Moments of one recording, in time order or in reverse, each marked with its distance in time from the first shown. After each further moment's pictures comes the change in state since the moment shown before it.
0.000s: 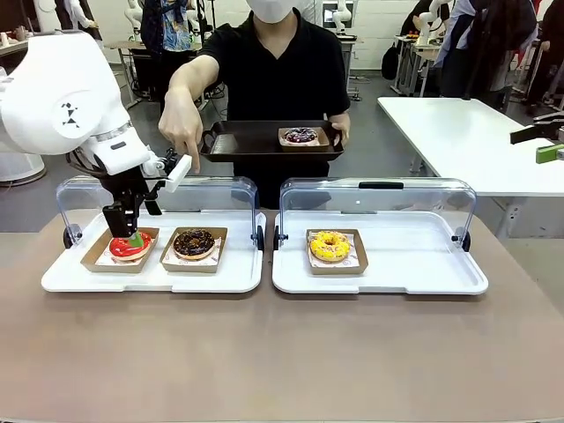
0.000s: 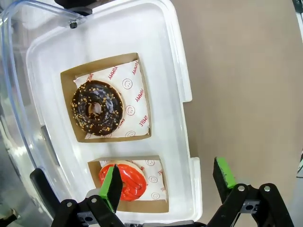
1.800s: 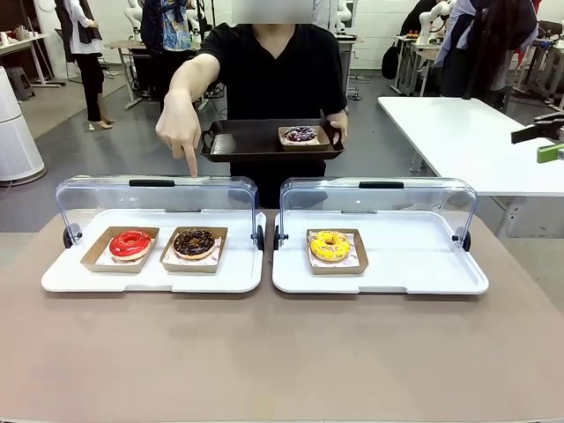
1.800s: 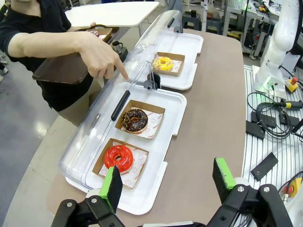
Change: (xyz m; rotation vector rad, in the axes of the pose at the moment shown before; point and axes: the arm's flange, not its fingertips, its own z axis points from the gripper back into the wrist) left arm -0.273 -0.110 0.190 0.118 -0.836 0.488; right arm 0.000 0.000 0.000 -0.001 0.000 0.000
